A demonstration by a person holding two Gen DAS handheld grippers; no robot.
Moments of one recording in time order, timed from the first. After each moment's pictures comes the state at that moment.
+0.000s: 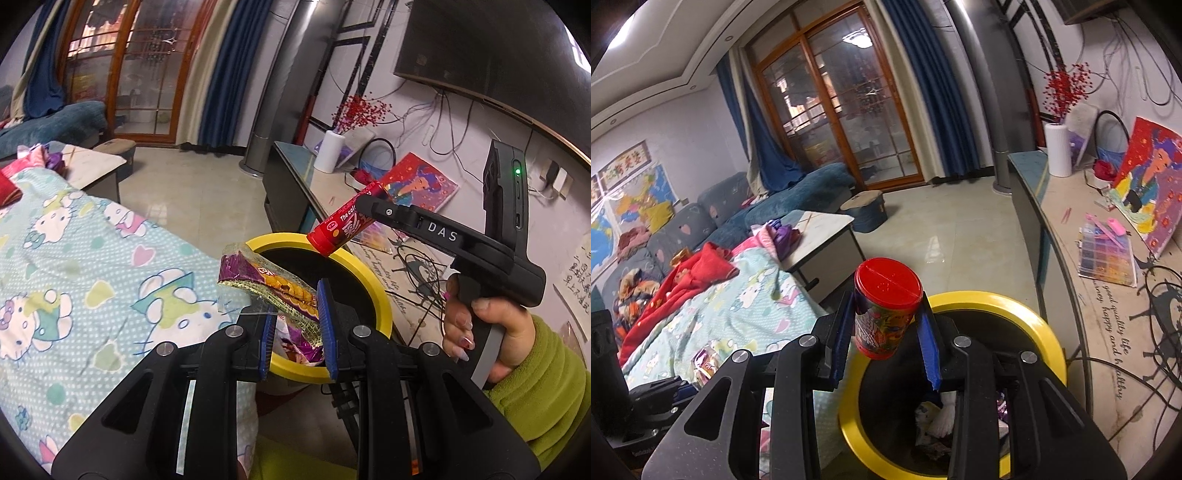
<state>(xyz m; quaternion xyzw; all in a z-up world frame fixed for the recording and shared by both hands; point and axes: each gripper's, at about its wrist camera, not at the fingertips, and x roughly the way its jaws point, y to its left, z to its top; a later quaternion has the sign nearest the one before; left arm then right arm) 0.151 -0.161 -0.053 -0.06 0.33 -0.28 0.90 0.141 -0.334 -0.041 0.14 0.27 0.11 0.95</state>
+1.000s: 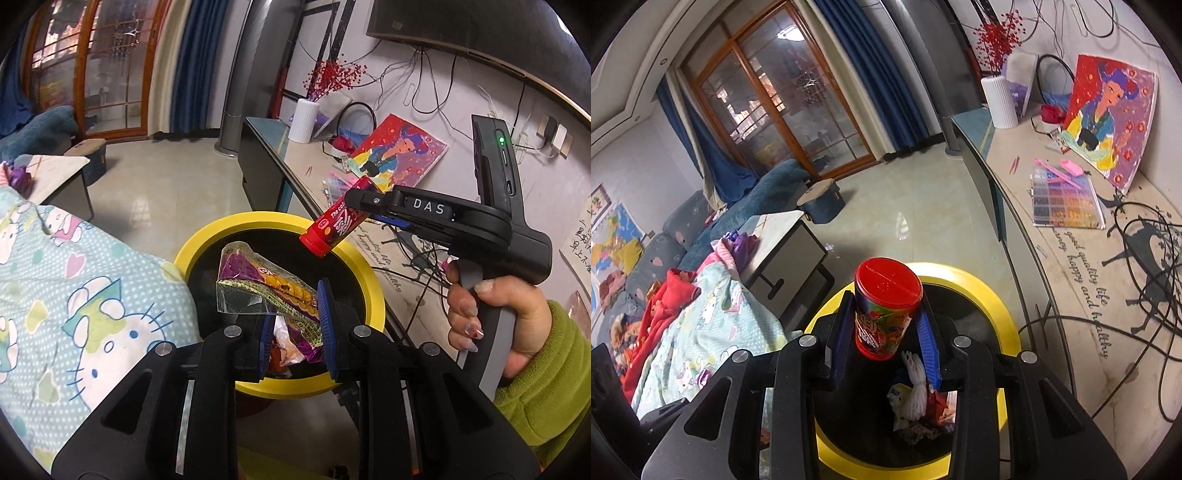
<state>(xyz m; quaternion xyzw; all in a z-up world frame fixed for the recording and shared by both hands) 0.174 -0.224 -0.080 -0.01 0.36 -0.32 0.88 0.156 -0.396 -0.078 0.21 0.33 0.03 0.92</state>
